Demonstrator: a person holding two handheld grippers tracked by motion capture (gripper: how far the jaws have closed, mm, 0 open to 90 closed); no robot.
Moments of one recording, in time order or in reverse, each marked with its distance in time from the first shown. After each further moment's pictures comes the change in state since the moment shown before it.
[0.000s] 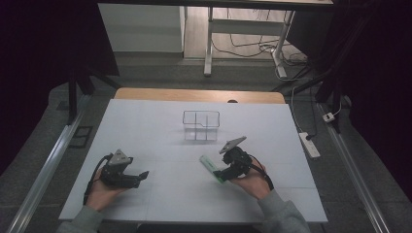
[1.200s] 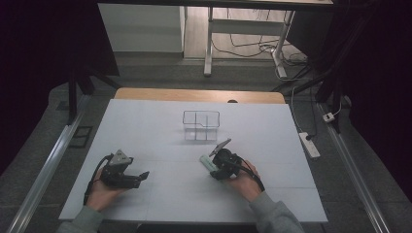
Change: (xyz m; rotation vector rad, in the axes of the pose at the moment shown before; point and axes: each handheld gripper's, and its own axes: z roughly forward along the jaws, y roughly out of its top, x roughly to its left) left arm -0.001 0.000 0.001 0.006 0.000 0.001; right arm 0.009 0.011 0.031 0.133 -0.060 -0.004
